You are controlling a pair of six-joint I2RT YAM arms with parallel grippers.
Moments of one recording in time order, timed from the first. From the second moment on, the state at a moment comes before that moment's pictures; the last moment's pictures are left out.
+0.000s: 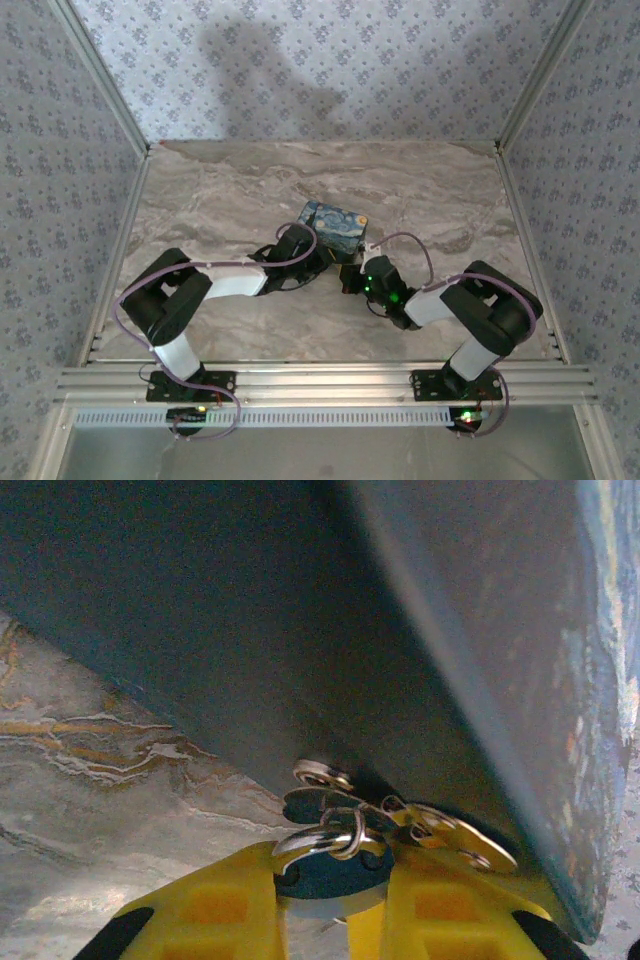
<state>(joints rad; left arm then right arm) -0.80 1.71 0.80 0.21 0.11 -1.30 0.75 1.61 0.37 0.77 0.06 0.64</state>
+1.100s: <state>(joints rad) -0.80 1.72 0.80 0.24 0.08 -1.31 0.74 1.68 0.40 0.86 0.00 0.59</state>
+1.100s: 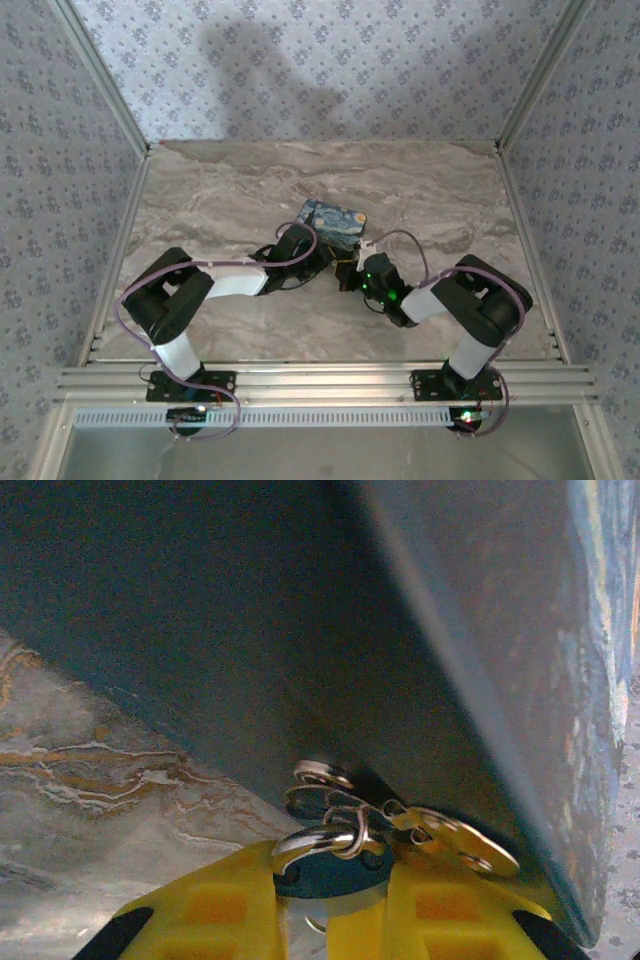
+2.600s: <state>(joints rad) -0.67 1.57 0.55 0.47 0.21 -1.22 0.73 1.69 0.46 0.75 -0.05 0.84</state>
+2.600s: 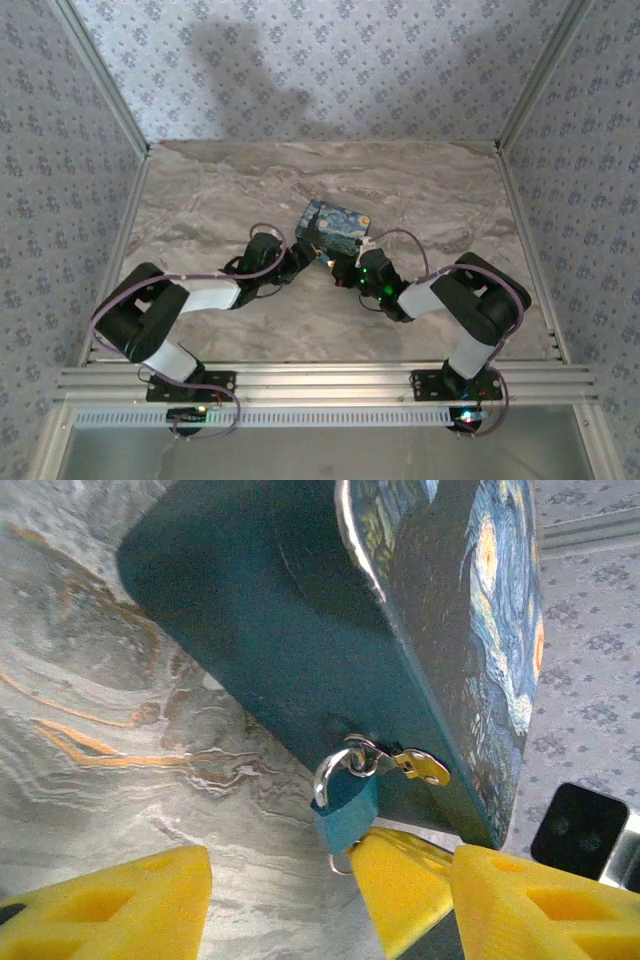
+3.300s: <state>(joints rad) -0.68 1.76 0.60 0.66 0.27 -1.30 0.73 1.67 0.48 0.69 -0.09 0.95</state>
